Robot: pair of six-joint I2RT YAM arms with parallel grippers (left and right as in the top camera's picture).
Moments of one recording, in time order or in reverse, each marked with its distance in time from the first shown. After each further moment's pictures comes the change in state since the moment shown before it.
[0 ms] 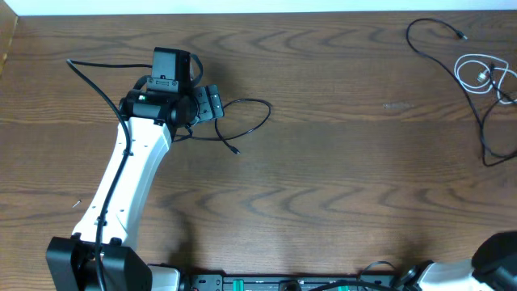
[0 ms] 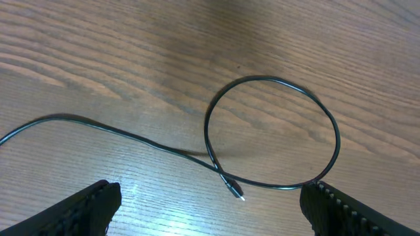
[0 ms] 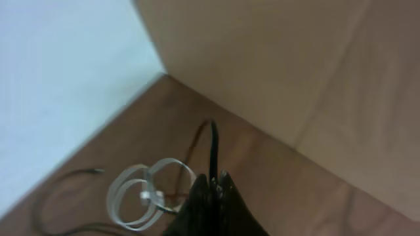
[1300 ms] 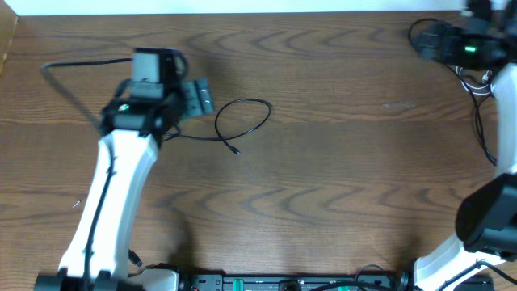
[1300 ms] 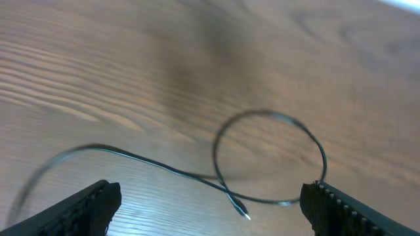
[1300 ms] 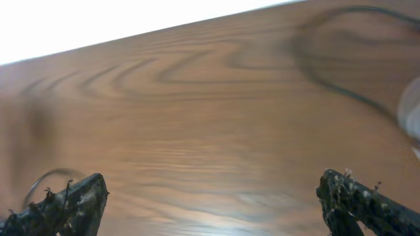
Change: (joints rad) left arm 0.077 -0.127 0.000 0.036 0.003 0.061; right arm 0.558 0.180 0.000 -0.154 -0.505 -0.161
